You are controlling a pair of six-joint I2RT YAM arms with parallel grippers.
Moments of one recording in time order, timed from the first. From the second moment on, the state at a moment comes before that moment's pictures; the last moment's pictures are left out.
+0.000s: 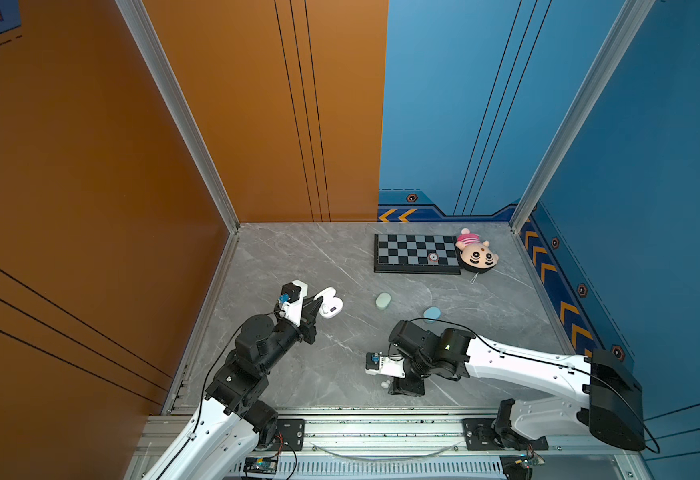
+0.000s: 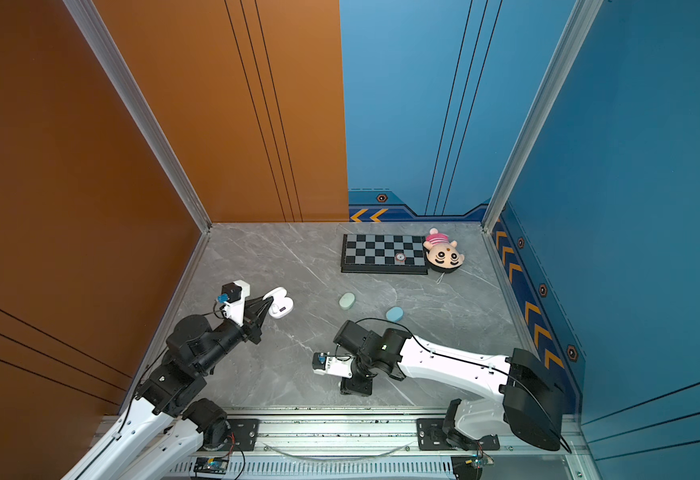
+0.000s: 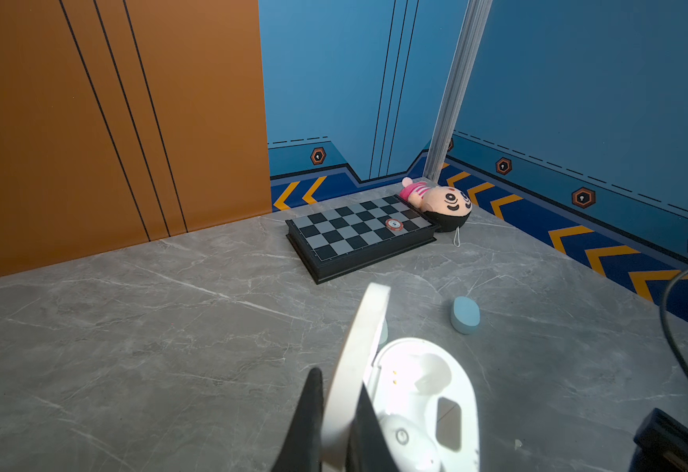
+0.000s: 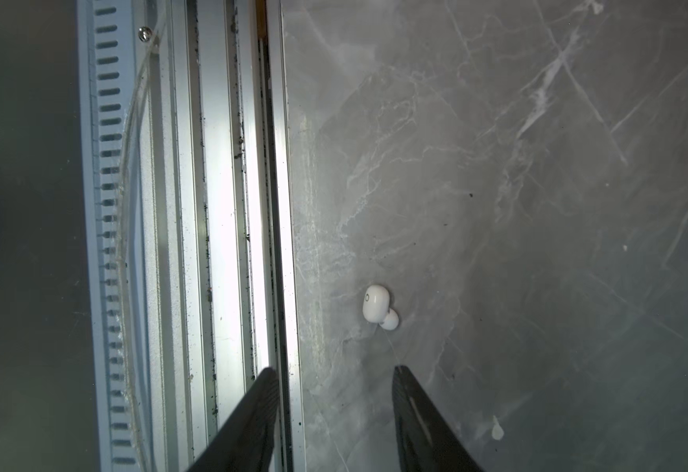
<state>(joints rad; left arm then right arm) -0.49 0.51 0.51 -0.14 0.05 -0.09 1.08 1.37 0.88 -0.65 -0.28 -0.38</state>
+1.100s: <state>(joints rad) -0.48 0.53 0.48 -0.17 0.05 -0.10 1.11 1.65 0.91 -0.56 -0.14 -0.40</state>
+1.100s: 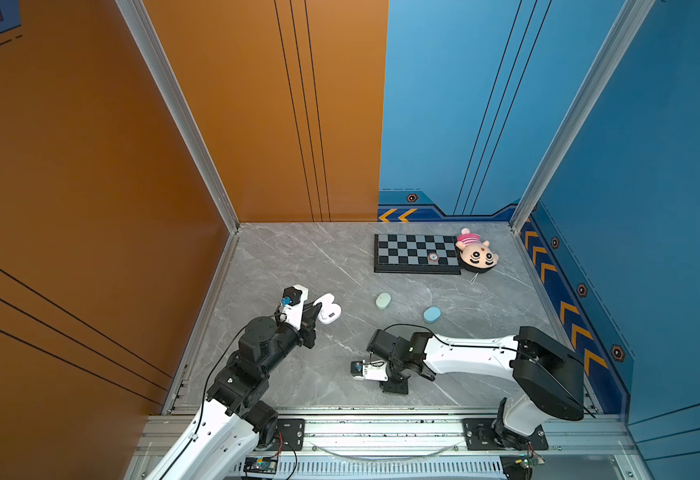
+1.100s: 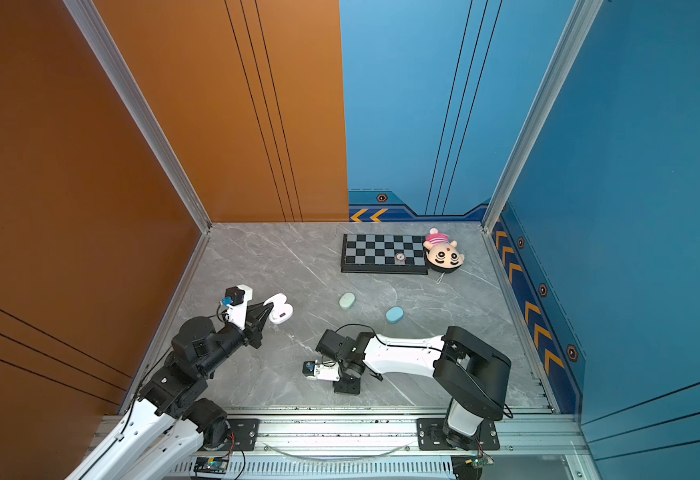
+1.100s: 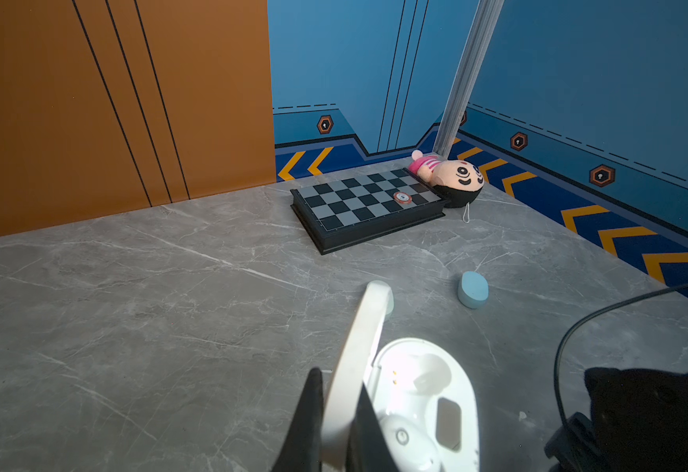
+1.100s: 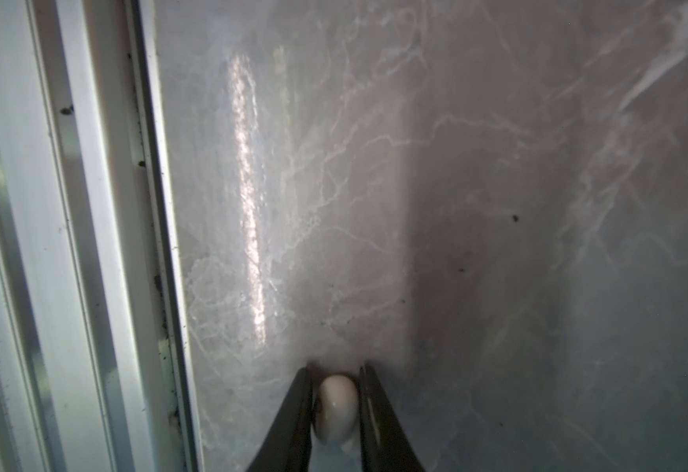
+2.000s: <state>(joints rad) -0.48 0.87 0.50 0.07 0.24 -0.09 0.76 1.43 0.98 -0.56 -0.42 -0.12</state>
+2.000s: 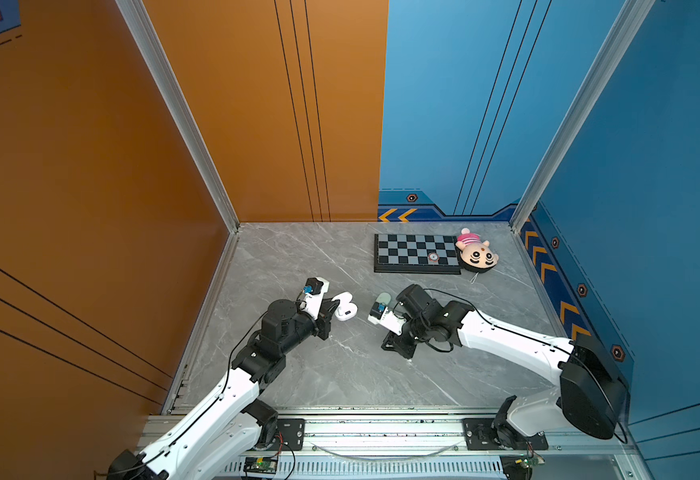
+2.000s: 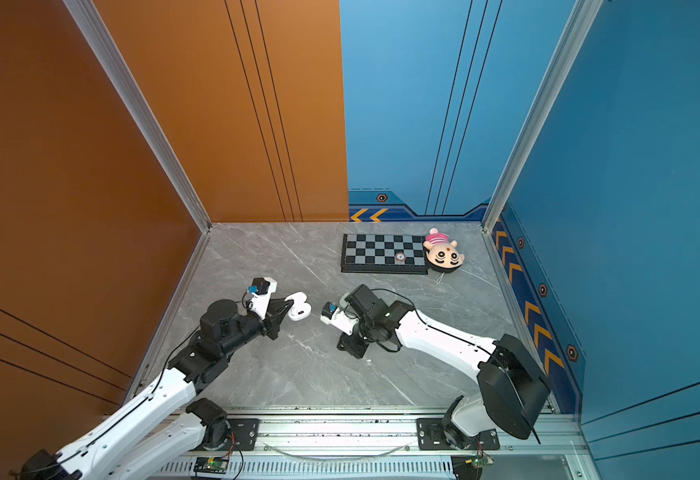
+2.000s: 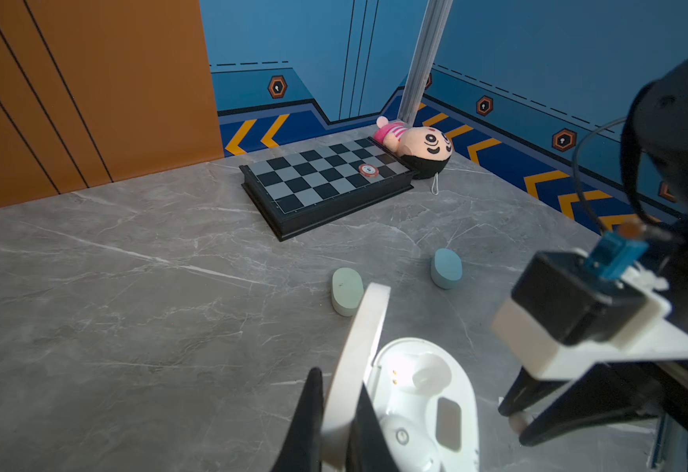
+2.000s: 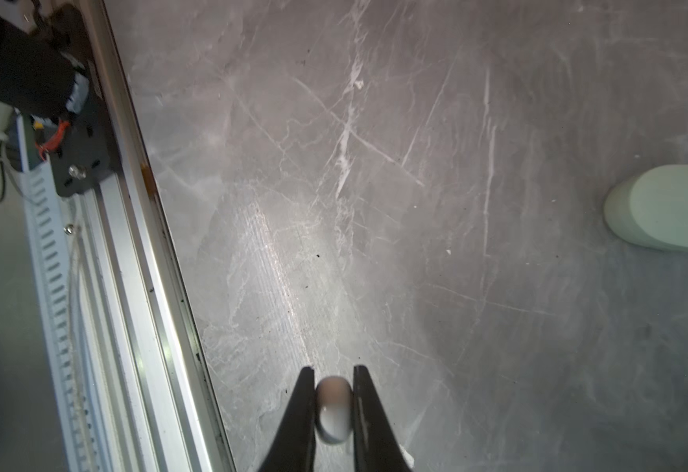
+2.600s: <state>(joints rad) -0.56 1.26 0.66 0.28 0.47 0.03 0.55 1.34 1.03 -0.36 -0.69 0.37</state>
